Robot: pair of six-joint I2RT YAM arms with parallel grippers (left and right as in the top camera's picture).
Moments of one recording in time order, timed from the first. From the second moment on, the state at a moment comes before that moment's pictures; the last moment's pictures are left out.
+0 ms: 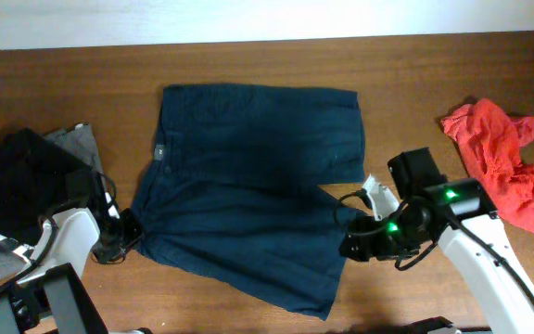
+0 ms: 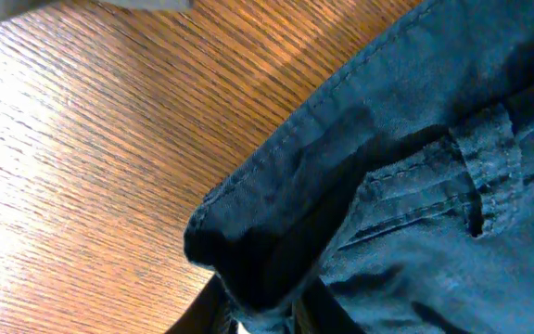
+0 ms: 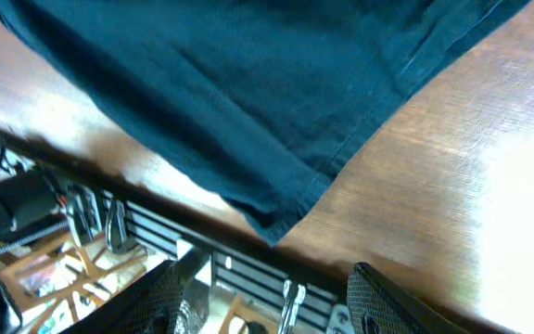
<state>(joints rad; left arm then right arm) 0.31 1.57 0.78 -0.72 0.07 -0.30 0.21 1.23 1.01 -1.32 -0.47 0.12</state>
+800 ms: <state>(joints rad) 0.31 1.58 0.78 -0.77 0.08 -0.30 0.53 1.23 0.51 -0.92 -0.55 0.56</state>
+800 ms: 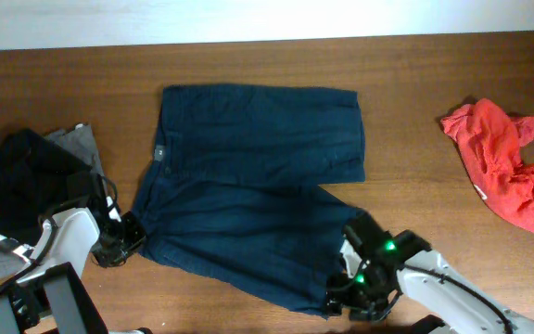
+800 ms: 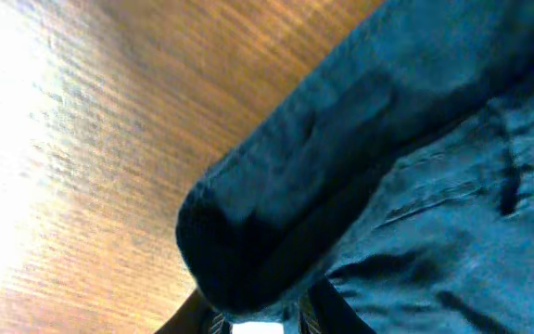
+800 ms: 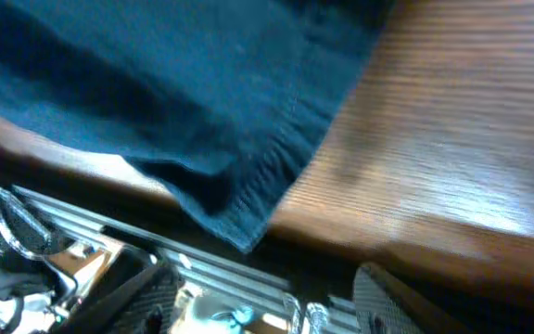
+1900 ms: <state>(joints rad) 0.31 1.58 0.78 -0.78 0.08 -0.30 0.69 1.34 0.48 -0.76 -0.52 0.84</state>
